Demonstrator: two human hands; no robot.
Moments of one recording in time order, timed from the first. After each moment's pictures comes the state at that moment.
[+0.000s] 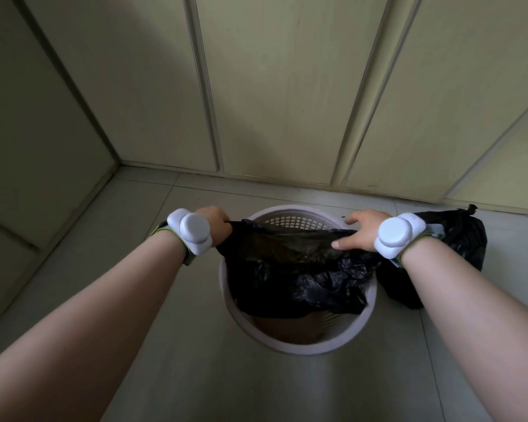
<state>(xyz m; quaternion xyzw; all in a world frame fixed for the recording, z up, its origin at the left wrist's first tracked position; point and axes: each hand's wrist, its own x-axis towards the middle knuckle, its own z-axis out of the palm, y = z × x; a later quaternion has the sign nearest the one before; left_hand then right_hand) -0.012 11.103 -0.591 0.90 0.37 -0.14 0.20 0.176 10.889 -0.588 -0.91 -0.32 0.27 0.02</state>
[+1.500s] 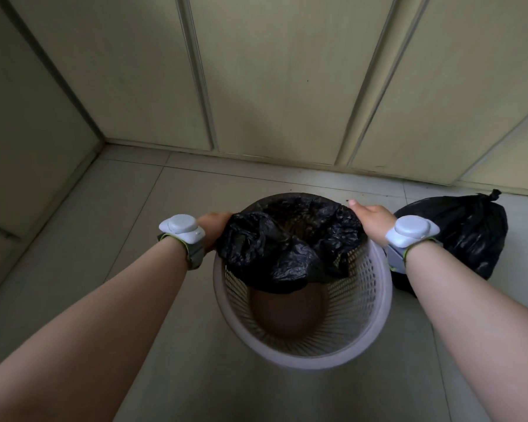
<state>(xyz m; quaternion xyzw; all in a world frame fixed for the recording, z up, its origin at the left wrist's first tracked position) 0.002 11.112 -0.671 0.68 0.47 -0.03 0.56 0.205 10.898 -0.663 -0.89 -0.16 0.29 0.31</state>
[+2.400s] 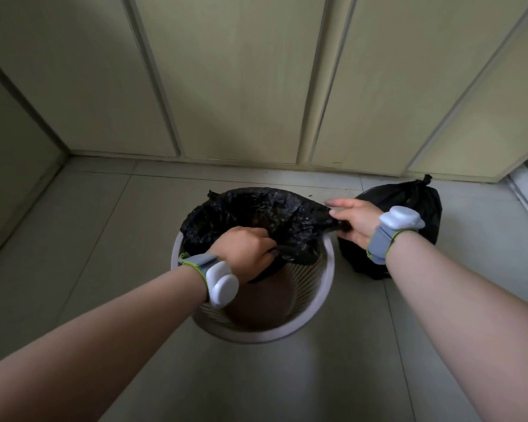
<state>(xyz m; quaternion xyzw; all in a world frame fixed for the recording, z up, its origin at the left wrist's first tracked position) 0.021 10.997 -0.650 0.99 -0.01 0.01 0.11 0.207 10.836 -0.651 -0.73 -0.01 0.36 0.58</state>
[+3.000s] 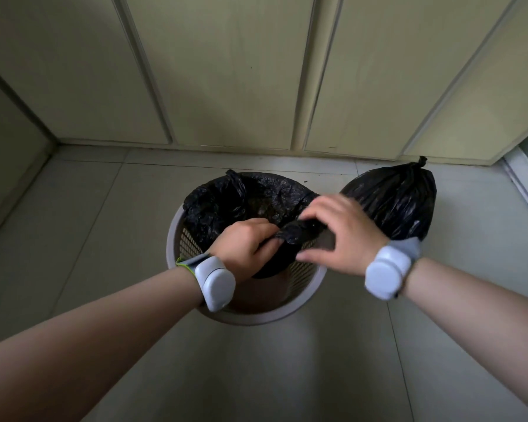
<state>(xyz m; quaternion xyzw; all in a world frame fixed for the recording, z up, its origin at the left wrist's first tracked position) 0.003 10.973 -0.638 0.95 0.01 0.09 0.30 0.141 10.804 -0.623 -0.79 -0.57 0.02 0.20</state>
